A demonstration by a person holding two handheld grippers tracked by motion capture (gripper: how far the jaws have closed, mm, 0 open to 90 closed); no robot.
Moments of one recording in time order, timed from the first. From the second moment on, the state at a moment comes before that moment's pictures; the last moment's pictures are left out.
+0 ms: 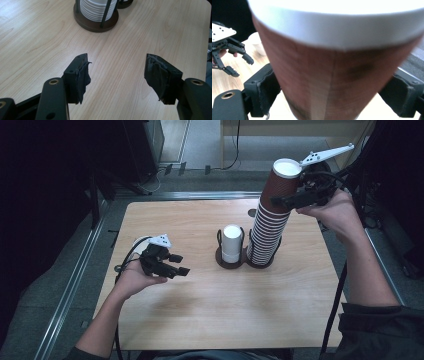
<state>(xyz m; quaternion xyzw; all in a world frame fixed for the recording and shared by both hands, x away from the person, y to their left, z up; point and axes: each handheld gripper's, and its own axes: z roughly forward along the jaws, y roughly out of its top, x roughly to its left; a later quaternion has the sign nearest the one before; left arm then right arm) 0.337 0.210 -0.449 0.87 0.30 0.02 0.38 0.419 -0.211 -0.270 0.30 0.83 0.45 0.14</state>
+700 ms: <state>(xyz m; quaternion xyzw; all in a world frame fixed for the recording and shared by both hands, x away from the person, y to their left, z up) 0.337 0.212 -0.449 0.87 0.30 0.02 0.38 0.419 -0.206 -0.260 0.28 0.85 0.42 0.15</state>
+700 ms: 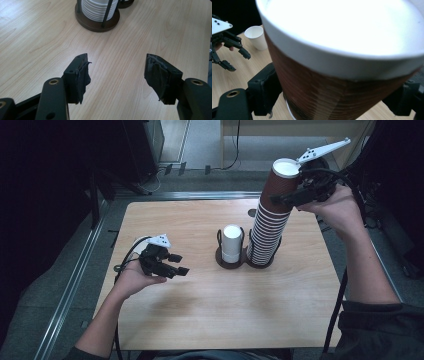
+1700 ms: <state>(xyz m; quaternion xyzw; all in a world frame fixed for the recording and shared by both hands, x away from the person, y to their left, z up) 0.337 0.211 -0.450 0.88 0.30 0.02 0.38 0.404 -0.210 -0.207 0.27 0.83 0.45 0.18</state>
